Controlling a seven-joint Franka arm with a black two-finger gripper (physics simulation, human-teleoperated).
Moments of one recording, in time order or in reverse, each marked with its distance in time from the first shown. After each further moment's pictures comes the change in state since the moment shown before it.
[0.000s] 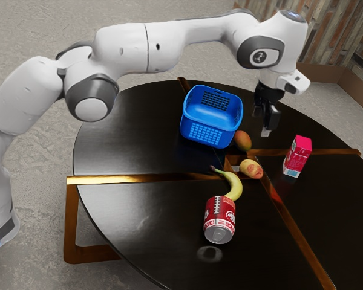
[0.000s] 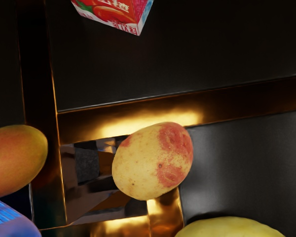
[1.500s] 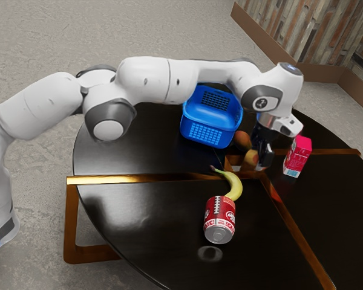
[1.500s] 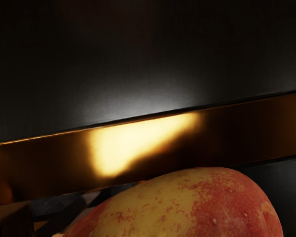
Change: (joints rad) arm 0.077 0.239 -0.076 0.031 -0.026 0.116 0.032
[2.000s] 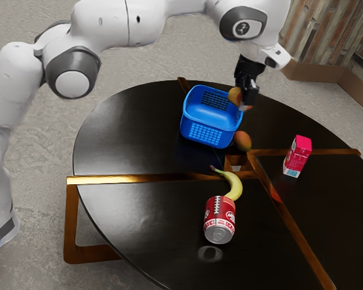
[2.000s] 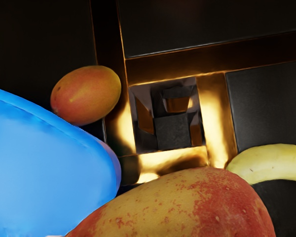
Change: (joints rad) arm -0.002 -0.428 0.012 -0.195 0.149 -0.173 0.008
